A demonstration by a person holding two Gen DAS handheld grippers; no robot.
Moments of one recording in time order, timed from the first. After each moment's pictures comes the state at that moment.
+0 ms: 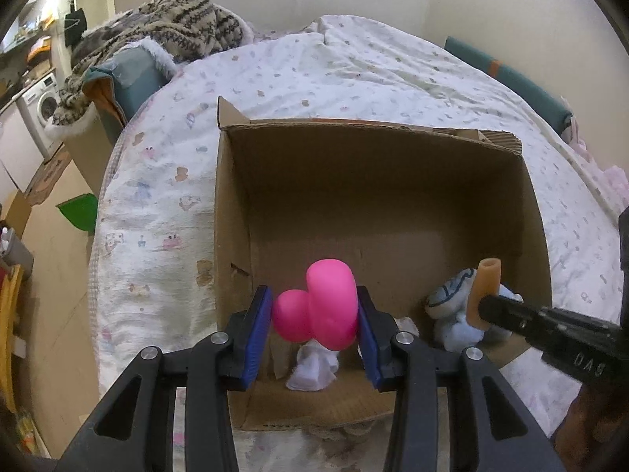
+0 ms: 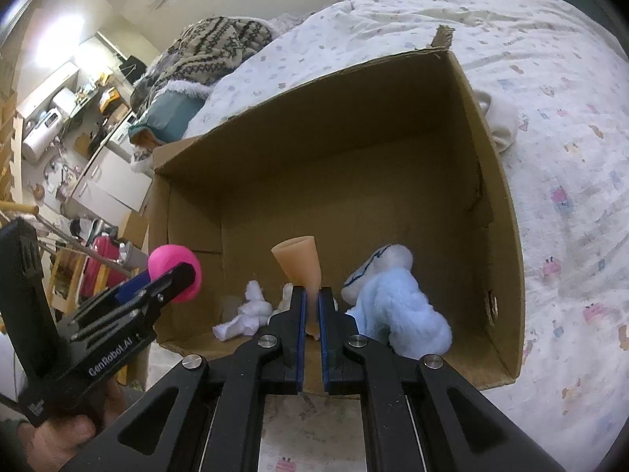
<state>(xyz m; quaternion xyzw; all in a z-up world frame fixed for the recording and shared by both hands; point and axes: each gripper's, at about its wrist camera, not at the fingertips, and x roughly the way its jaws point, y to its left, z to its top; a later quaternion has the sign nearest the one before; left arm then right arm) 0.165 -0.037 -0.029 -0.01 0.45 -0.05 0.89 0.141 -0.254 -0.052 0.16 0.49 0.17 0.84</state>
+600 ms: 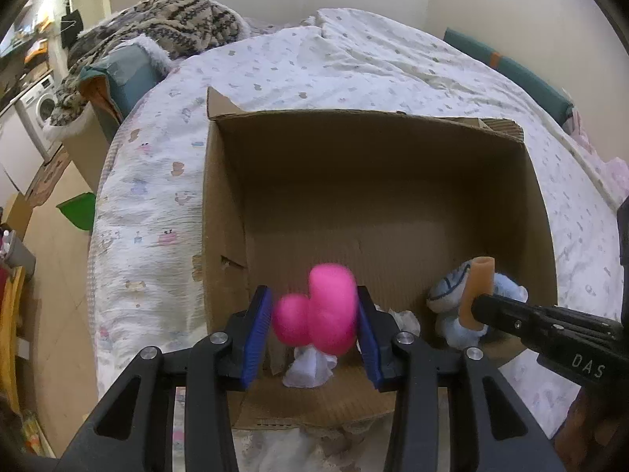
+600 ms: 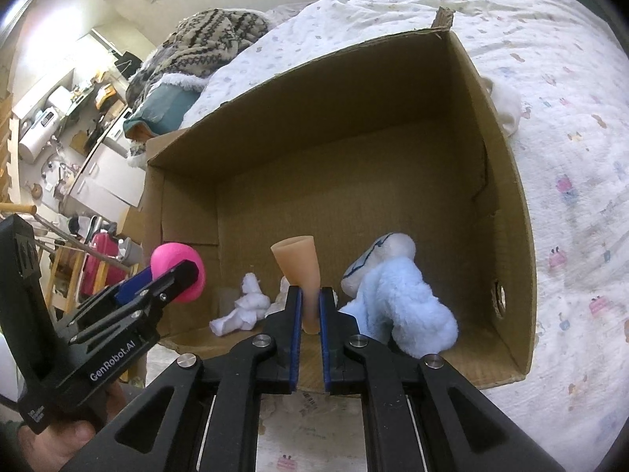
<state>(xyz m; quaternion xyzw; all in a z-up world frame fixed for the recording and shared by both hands) 0.165 -0.043 -0.034 0.00 0.46 -0.05 0.89 0.142 -0.249 -0.057 0.17 0.51 0.17 0.83</state>
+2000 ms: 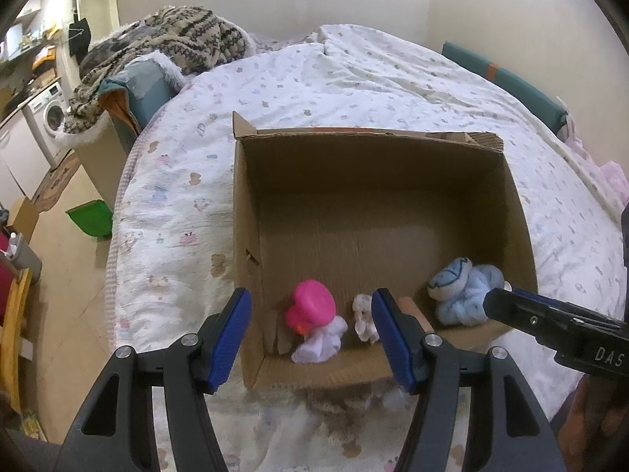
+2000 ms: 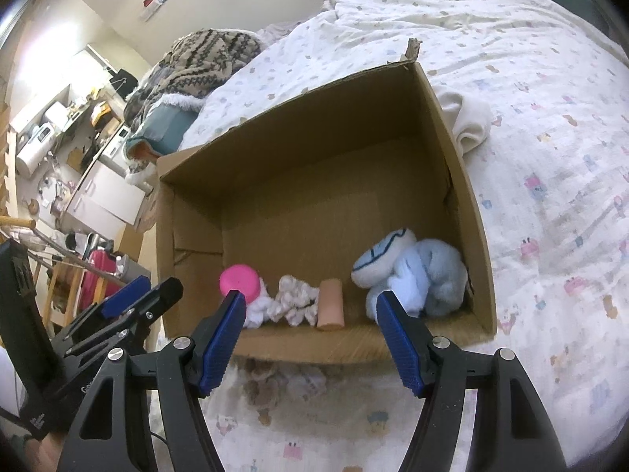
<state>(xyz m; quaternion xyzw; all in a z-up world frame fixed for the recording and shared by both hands) 0.128 -0.038 -0.009 0.00 0.43 -0.04 0.90 0.108 -0.263 -0.034 0.18 0.48 0.14 0.85</state>
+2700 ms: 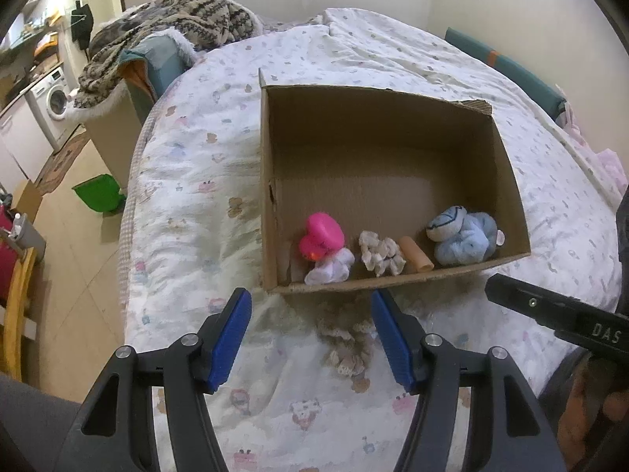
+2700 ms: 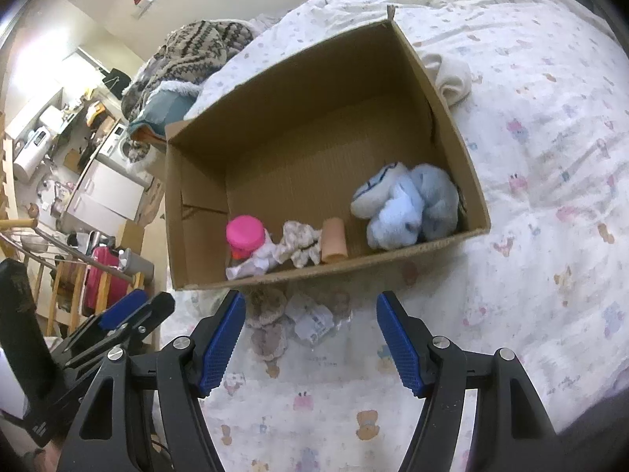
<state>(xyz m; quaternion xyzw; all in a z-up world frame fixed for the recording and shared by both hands) 0.072 -0.022 -0.016 0.00 0.47 -0.03 0.88 0.063 -0.260 -0.048 0.20 0.51 0.13 0.83</state>
